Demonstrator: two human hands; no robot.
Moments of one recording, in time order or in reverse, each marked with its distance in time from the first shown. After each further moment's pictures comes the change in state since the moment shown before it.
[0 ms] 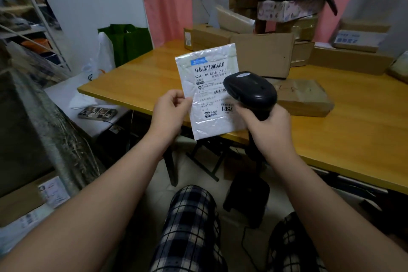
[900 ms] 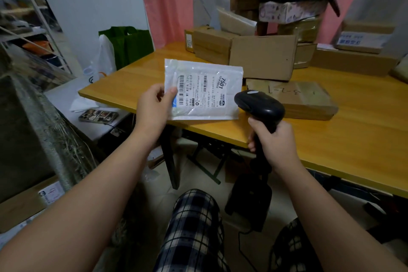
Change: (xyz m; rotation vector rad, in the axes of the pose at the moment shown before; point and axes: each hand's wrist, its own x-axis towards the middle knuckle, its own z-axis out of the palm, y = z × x) left_hand 0.023 -0.006 -0.028 0.185 0.113 0.099; right_hand -0.001 0.026 -0.005 0.126 -0.112 0.213
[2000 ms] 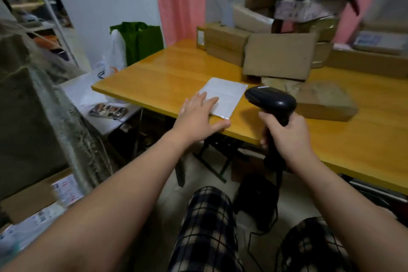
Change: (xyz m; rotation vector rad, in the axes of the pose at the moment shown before) left_hand -0.009 -0.017 0.034 0.674 -0.521 0.207; right_hand 0.003 -0.012 0.015 -0.089 0.036 -0.027
